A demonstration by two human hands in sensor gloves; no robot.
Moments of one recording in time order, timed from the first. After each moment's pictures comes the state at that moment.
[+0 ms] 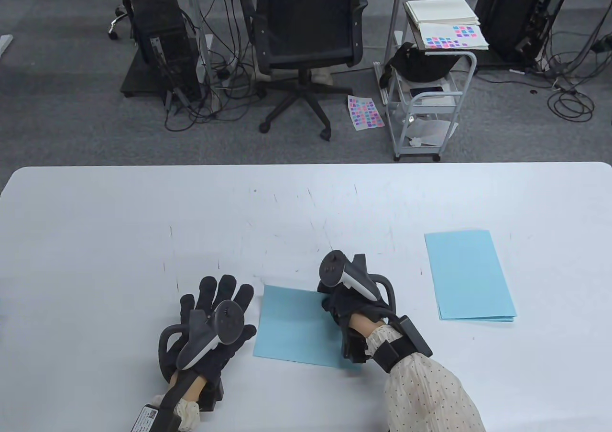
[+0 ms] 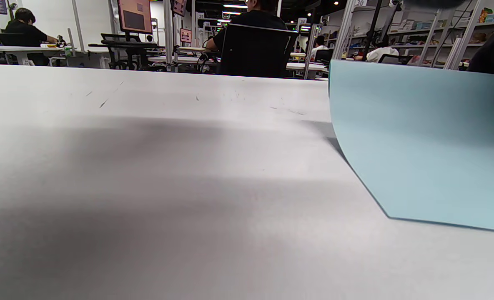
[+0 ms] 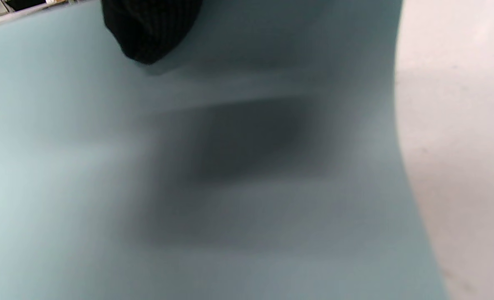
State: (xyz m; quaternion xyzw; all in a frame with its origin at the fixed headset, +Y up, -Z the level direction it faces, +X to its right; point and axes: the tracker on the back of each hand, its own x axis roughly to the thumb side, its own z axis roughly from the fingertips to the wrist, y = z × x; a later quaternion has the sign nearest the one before) left_hand -0.202 -0.732 -0.303 -0.08 0.00 0.03 1.00; right_hand 0.062 -0.751 -0.400 0.02 0.20 0.97 0.11
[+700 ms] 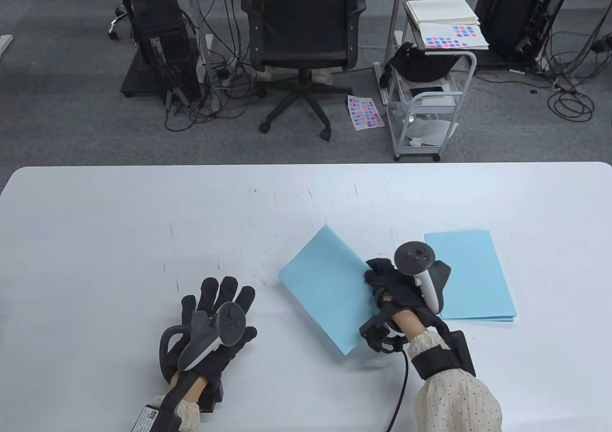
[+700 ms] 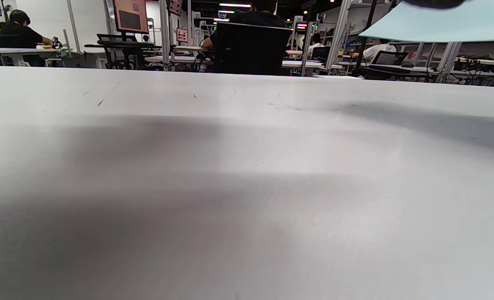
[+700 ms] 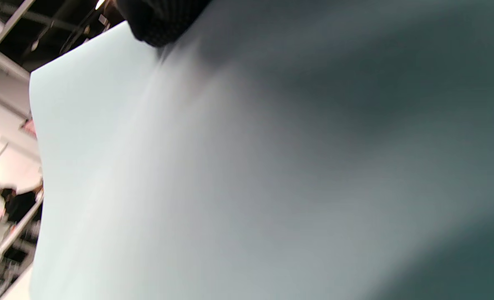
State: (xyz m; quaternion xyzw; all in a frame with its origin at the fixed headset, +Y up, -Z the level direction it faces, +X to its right) left_hand -0.202 -0.734 -0.302 -0.08 -0.01 0.03 1.00; right_hand 0.178 -0.718 -0.387 -0.17 0.08 0.89 0.41
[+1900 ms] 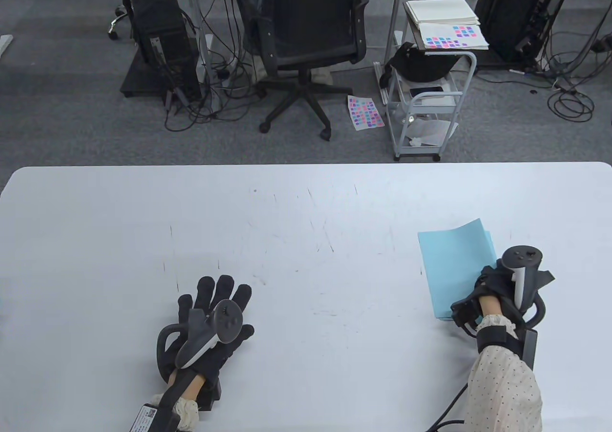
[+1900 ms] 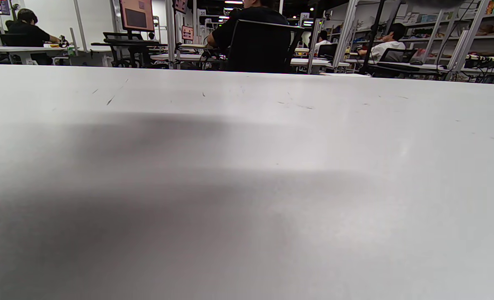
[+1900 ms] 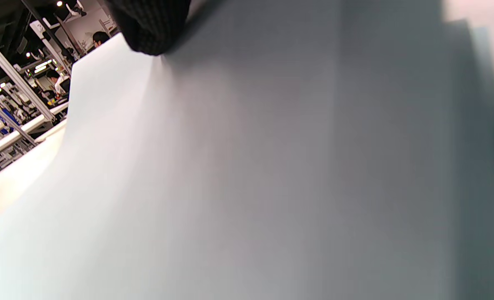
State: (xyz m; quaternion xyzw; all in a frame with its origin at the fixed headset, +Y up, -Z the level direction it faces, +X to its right) left_hand -0.206 -0.734 -0.305 -0.09 0.00 0.02 1.00; right_hand 0.358 -0.762 -0.402 -0.45 0.01 0.85 0.26
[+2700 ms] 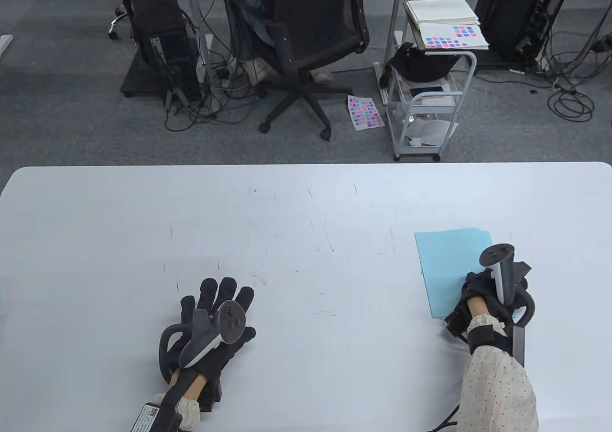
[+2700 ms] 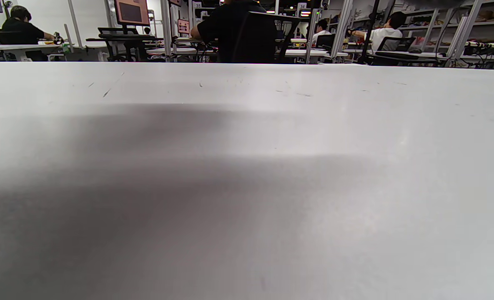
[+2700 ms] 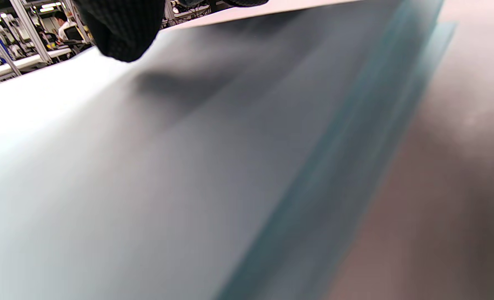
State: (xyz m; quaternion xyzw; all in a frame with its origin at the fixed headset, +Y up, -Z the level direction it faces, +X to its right) left_hand -0.201 -0.735 -0.305 -0.10 0.00 0.01 1.00; right_hand 0.334 -0.765 -0.408 -0.43 0.06 0.88 0.19
